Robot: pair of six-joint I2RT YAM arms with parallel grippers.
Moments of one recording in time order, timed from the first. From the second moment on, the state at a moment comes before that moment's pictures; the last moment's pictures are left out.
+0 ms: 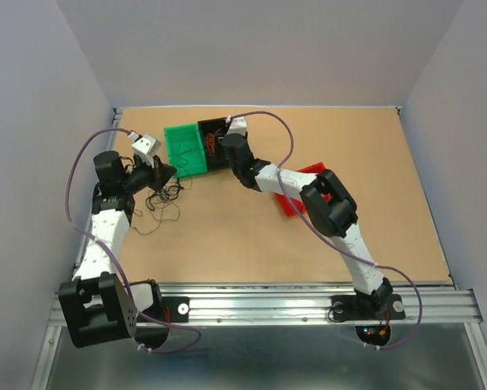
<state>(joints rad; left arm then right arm) 0.17 1.12 0.76 -0.02 0.82 0.17 0.77 2.39 1.84 0.26 0.46 0.34</state>
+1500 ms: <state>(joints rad) -0.50 1.34 1.08 -0.22 0.73 0.34 0.79 1.16 0.43 0.83 -0.06 0.22</state>
